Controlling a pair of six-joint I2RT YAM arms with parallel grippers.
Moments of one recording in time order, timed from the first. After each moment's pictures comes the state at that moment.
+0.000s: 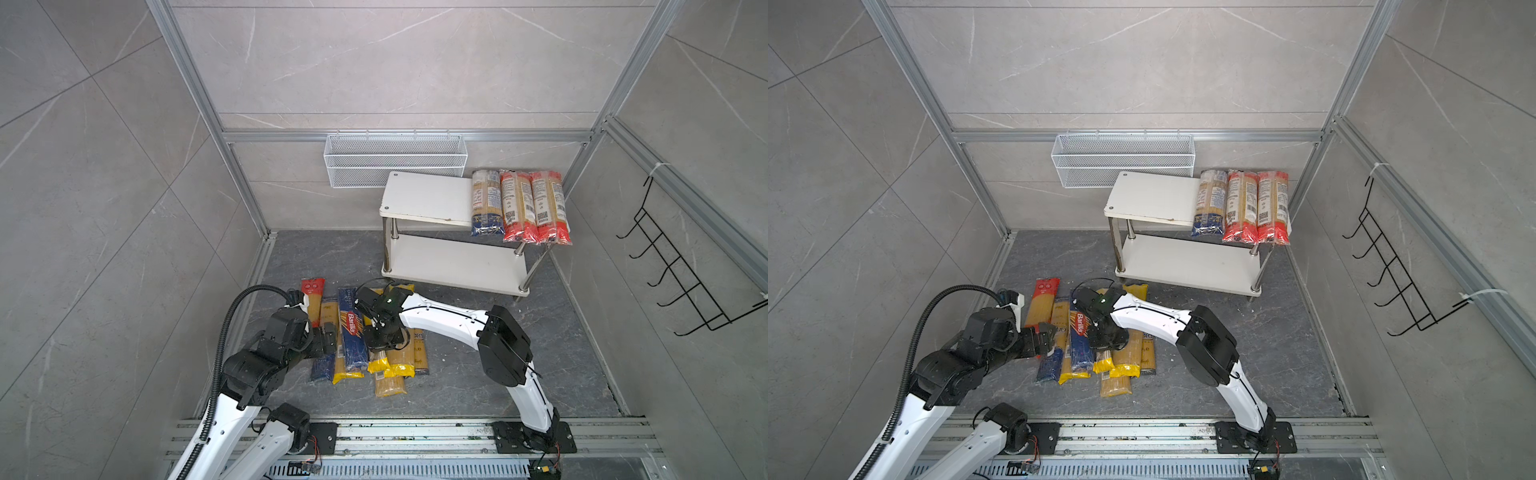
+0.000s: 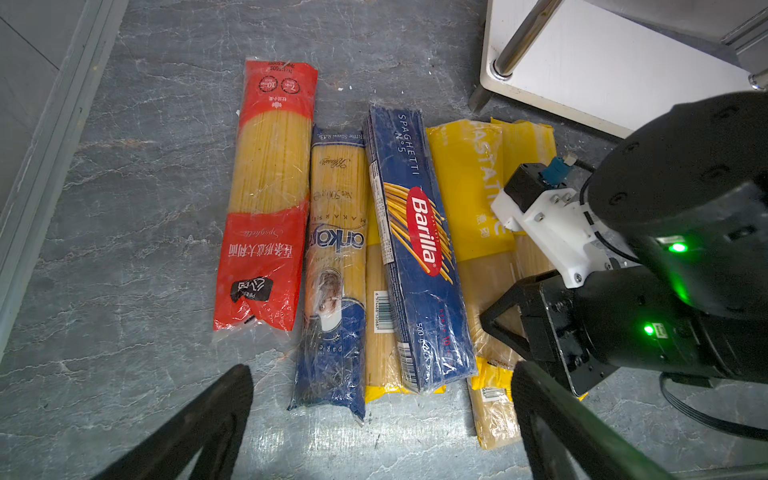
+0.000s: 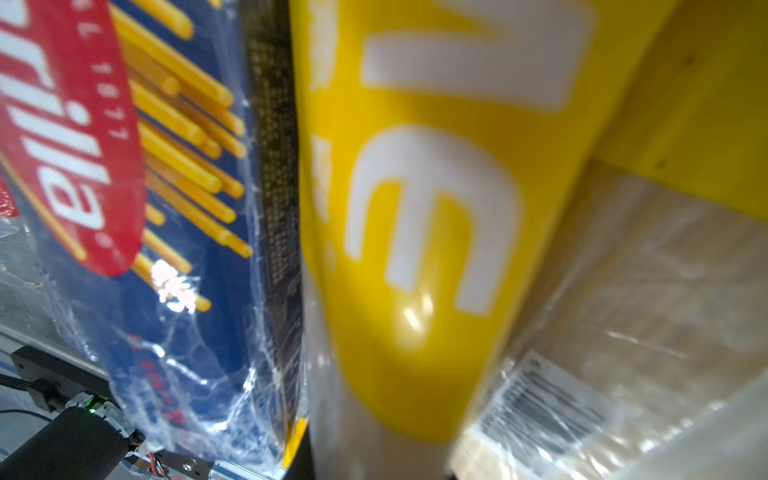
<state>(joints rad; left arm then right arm) -0.44 0.69 0.92 -1.05 -0.14 -0.43 1.01 2.15 1.78 -1.01 -0.16 0.75</state>
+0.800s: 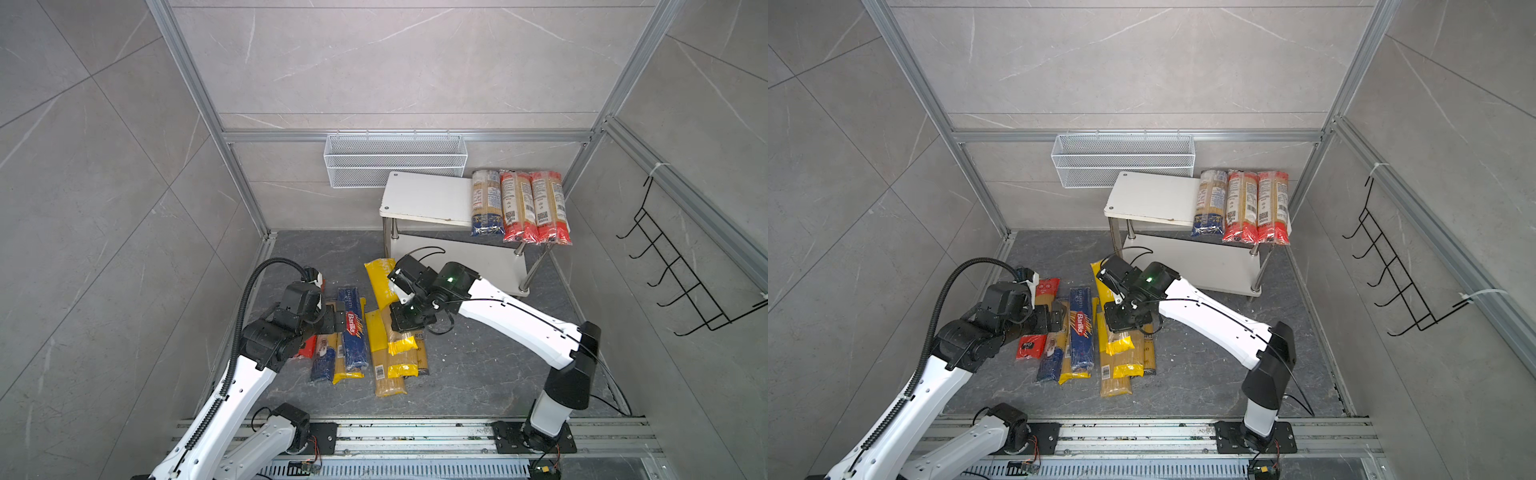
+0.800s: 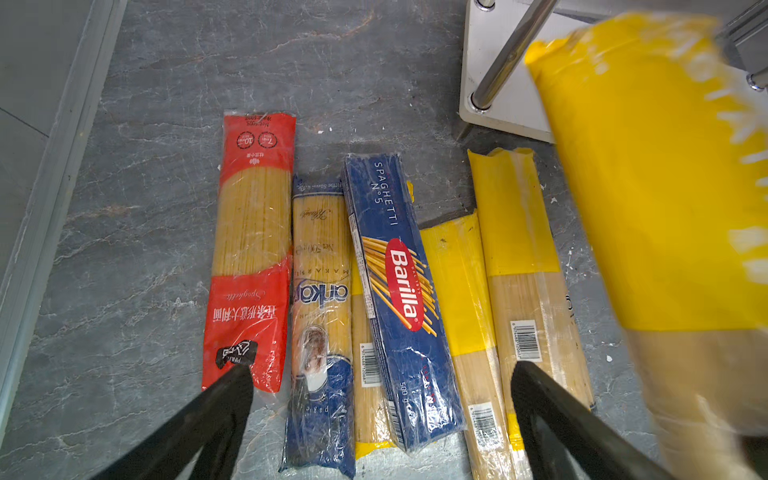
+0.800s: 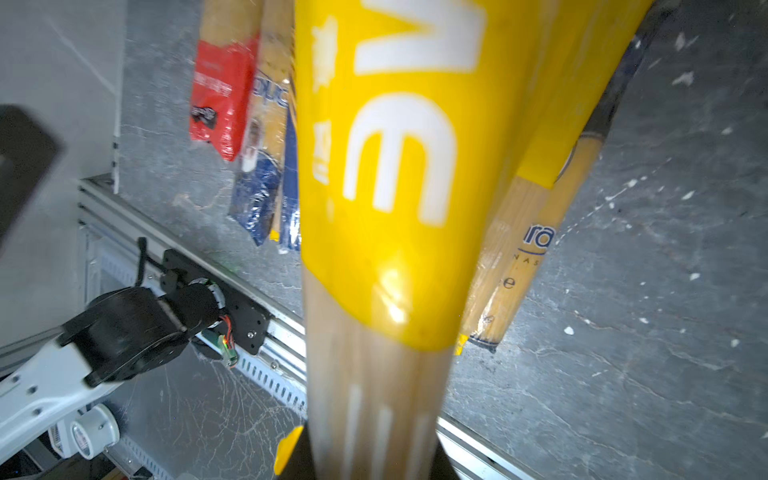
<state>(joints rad) -0.44 0.91 1.04 -0.94 -0.14 -0.36 0.96 1.74 1.85 -1.22 -0.13 0.60</state>
